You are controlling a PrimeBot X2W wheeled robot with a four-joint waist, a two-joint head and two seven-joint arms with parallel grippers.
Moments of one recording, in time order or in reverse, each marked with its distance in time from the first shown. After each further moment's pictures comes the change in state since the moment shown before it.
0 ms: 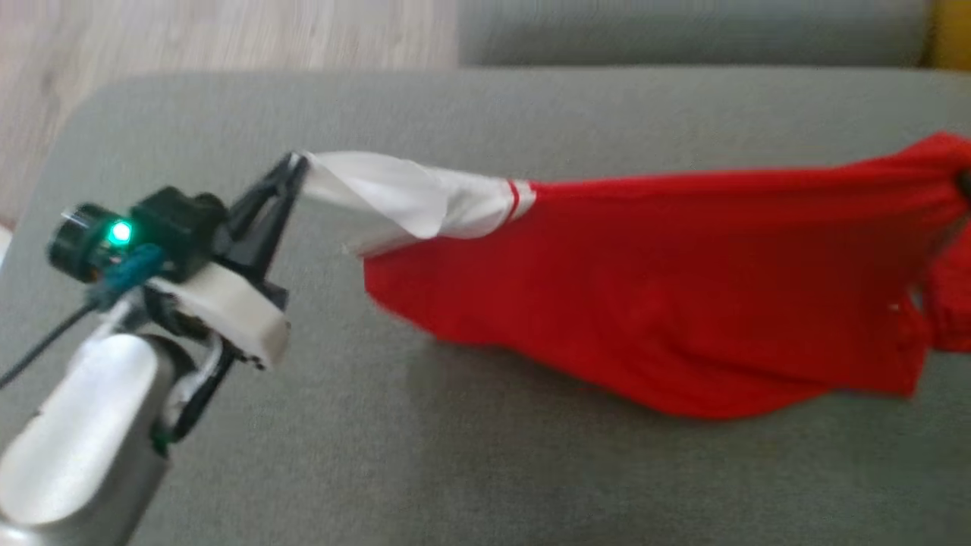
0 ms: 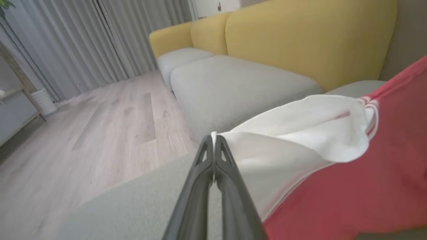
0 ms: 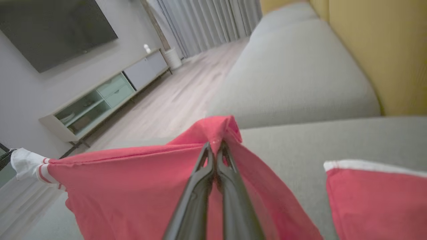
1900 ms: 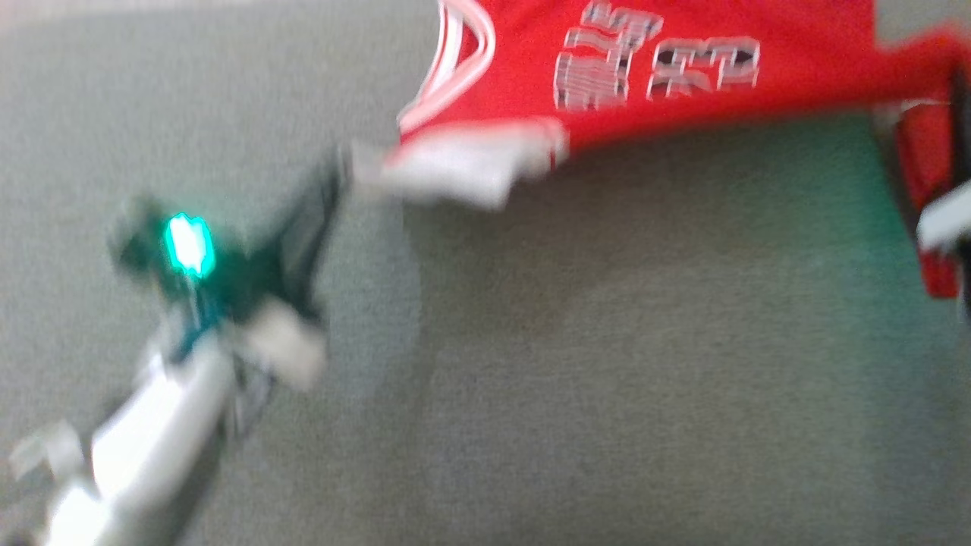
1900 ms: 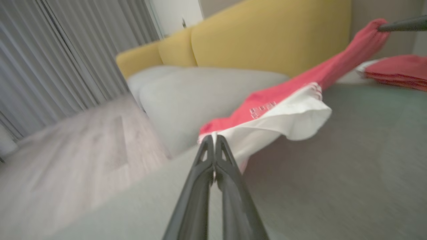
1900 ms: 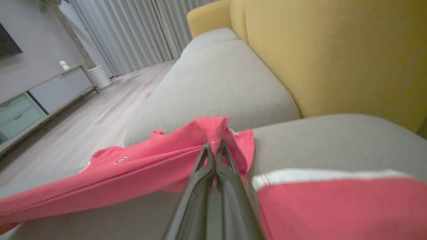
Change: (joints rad) left arm -0.096 -0.073 -0.176 0.300 0.132 0.007 -0.419; right arm -0.482 0.368 0.127 0.700 -0.314 0.000 -0.224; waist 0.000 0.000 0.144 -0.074
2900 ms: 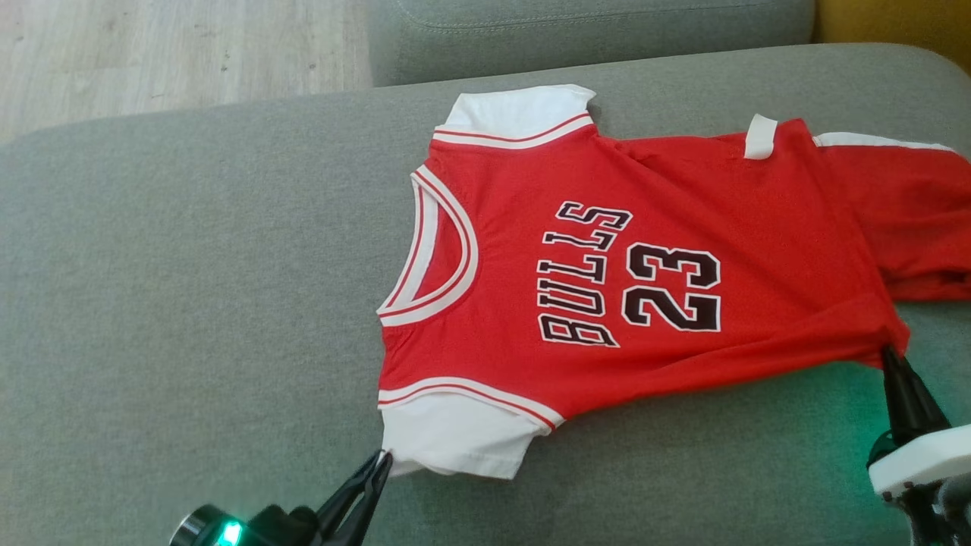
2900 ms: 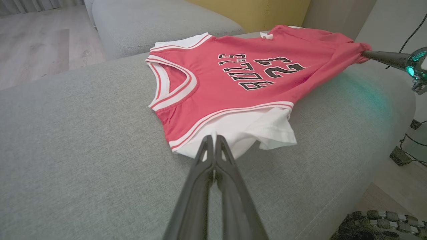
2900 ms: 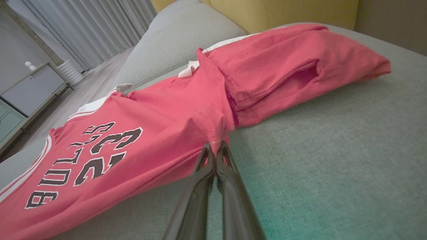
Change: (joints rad) left arm 0.624 0.118 -0.075 -0.443 -0.140 0.205 0.167; right arm 0.624 0.125 -0.277 -0.241 -0.119 0.000 0.004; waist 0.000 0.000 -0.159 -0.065
